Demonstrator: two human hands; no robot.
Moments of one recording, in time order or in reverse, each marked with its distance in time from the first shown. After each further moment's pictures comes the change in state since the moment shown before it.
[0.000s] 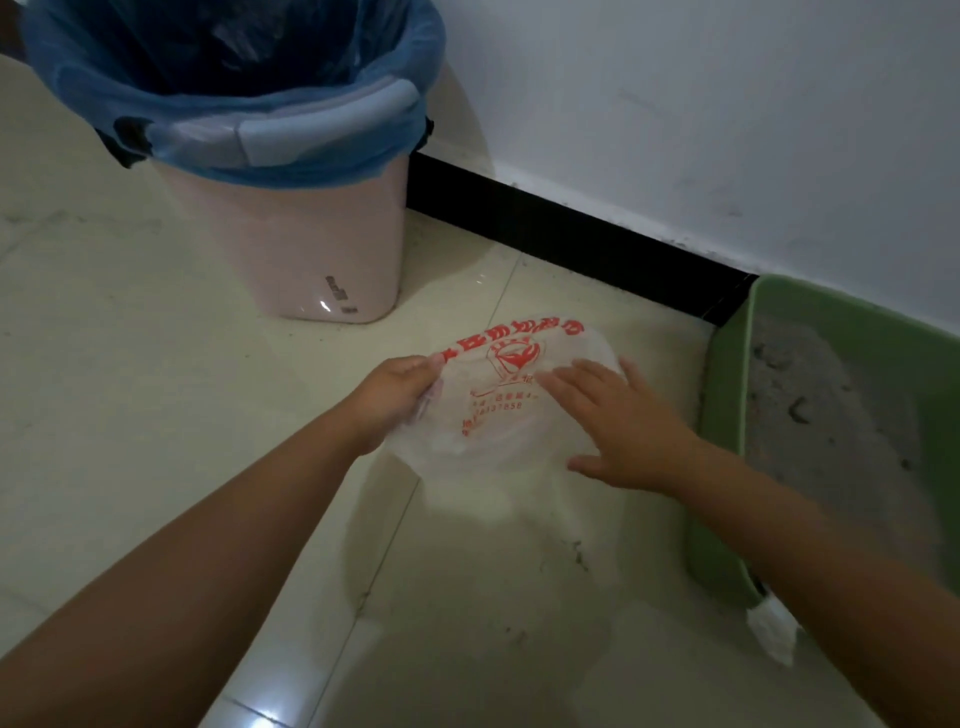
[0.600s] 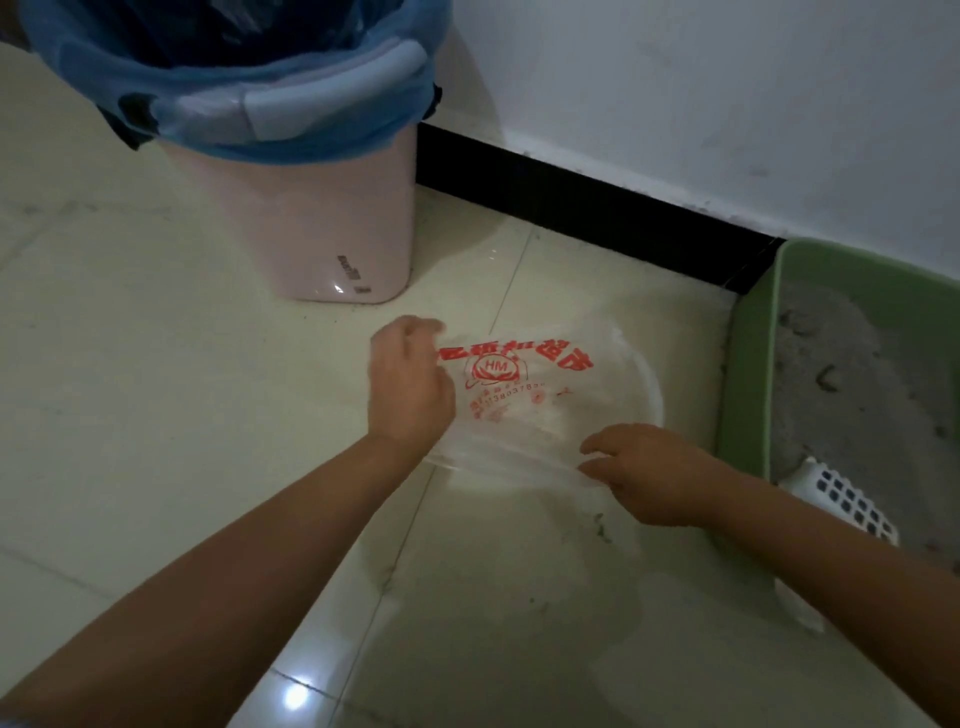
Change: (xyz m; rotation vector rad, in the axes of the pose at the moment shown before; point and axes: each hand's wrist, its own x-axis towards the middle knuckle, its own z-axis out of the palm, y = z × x) left_hand -0.009 -0.022 0.016 0.827 0.524 0.605; right_hand -0.016 -0.001 0.051 0.070 -0.147 -0.178
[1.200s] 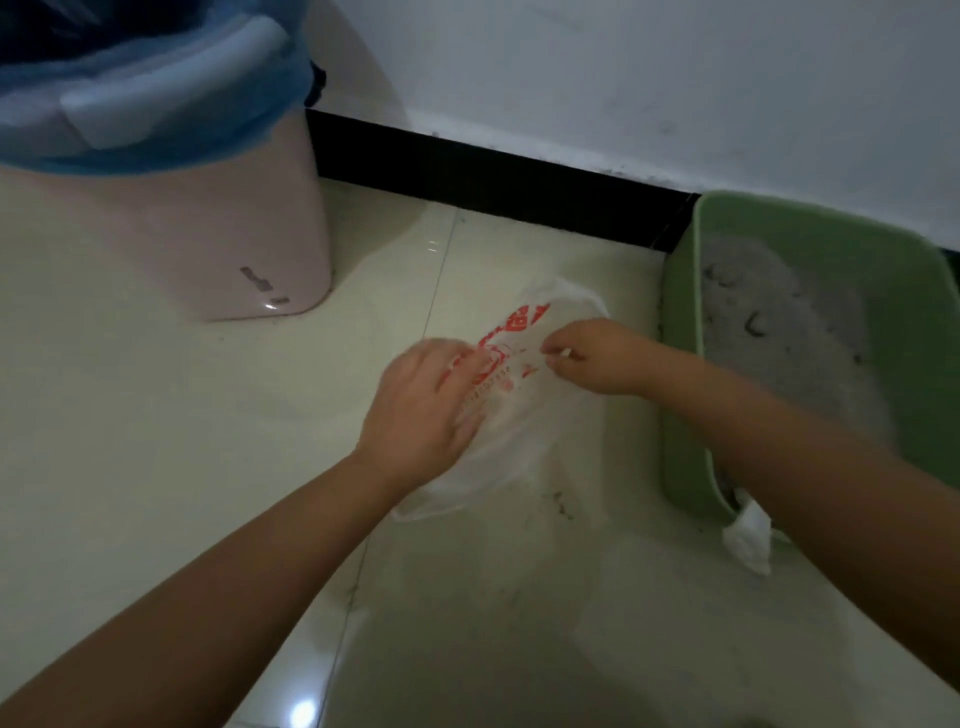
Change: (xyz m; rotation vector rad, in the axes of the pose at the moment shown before) left_hand -0.008 0.021 0.026 0.097 -0.269 0.554; right_hand 0.020 0.038 -0.044 0.389 0.148 0.395
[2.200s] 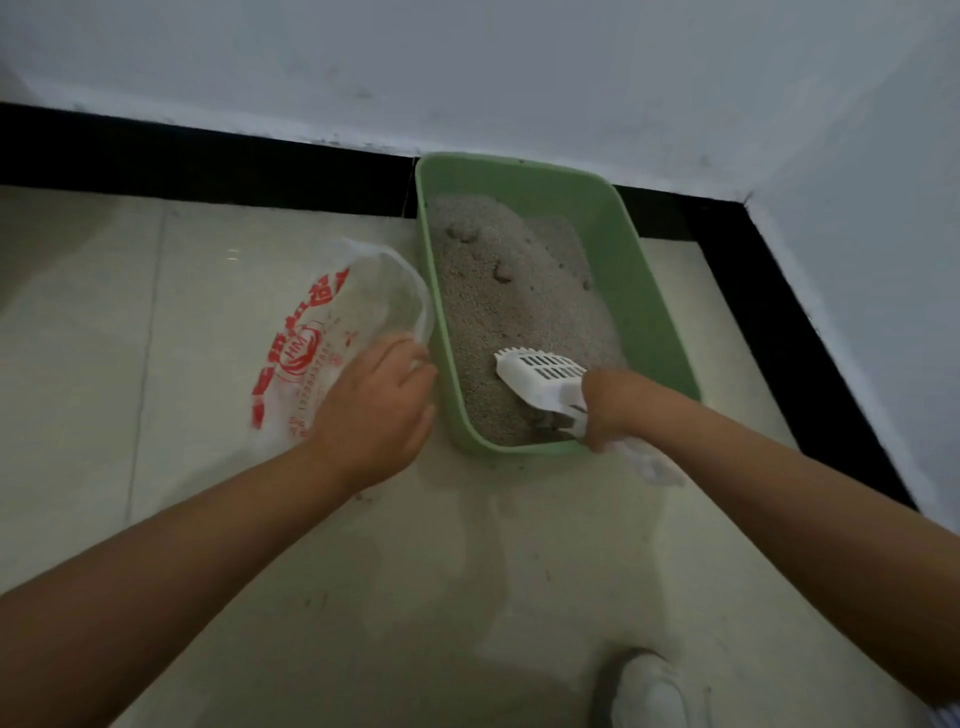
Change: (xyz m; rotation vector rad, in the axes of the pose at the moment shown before) left_hand 0.065 0.137 0.038 -0.151 0.076 0.398; right_hand -0.177 0.109 0.022 -0.094 -0.324 0.849
